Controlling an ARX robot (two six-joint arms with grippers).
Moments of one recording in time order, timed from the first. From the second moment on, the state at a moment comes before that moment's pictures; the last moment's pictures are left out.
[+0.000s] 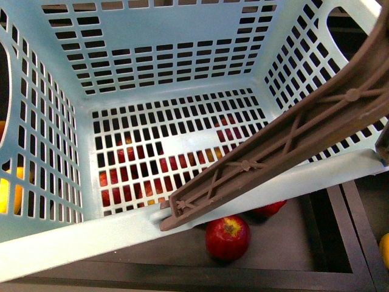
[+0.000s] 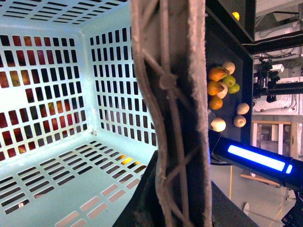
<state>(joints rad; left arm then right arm) -0.63 1.52 1.21 -0.28 0.22 -0.98 -0.47 2.56 1.31 0.18 0.11 0.74</state>
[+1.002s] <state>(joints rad) -0.63 1.52 1.21 -0.28 0.22 -0.98 -0.47 1.79 0.72 0.28 -0.15 0.30</state>
